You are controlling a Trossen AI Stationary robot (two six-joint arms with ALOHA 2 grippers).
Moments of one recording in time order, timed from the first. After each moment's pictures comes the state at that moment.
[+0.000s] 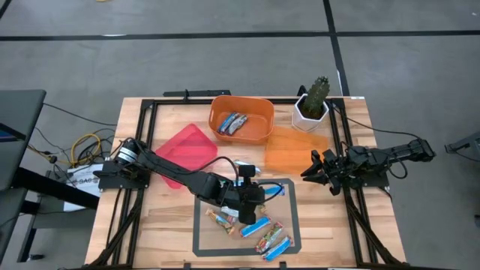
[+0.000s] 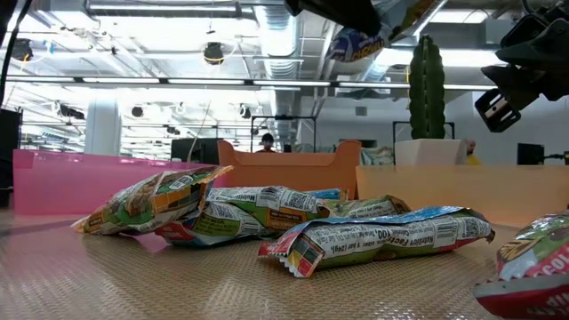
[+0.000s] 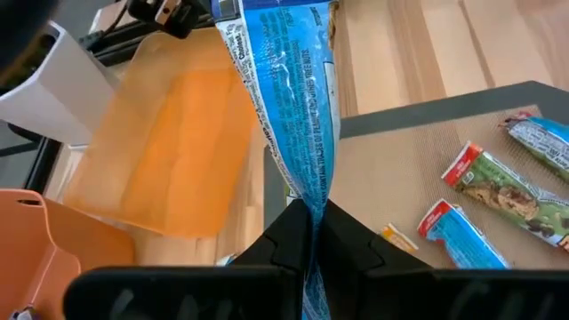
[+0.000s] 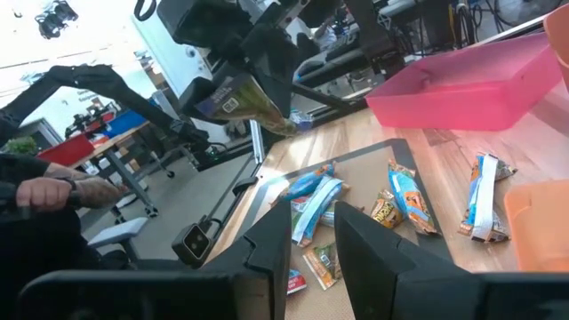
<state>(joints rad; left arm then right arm) -0.36 1.96 1.71 -0.54 -0.48 -0.04 0.21 0.09 0.01 0.03 -0.10 0.42</state>
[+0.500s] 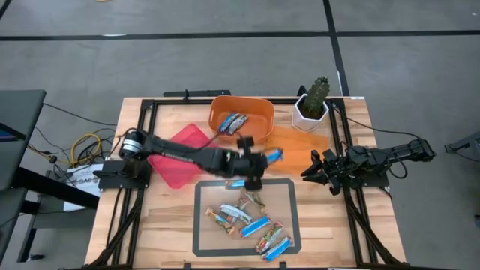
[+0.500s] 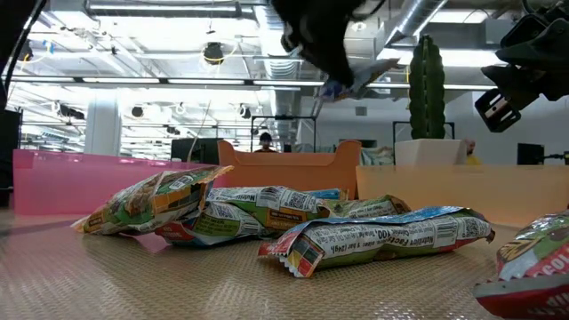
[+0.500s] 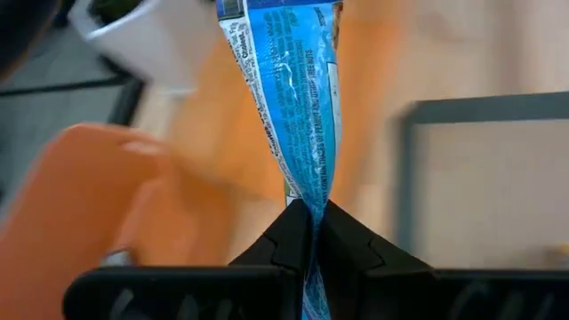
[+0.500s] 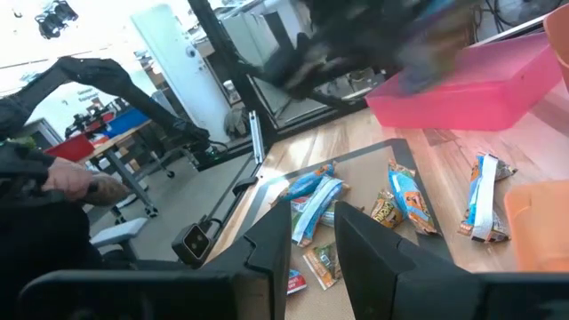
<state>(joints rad) -0.14 1.96 1.71 -0.59 -0.52 -0.02 0.20 0.09 0.01 0.03 -0.10 0.42</state>
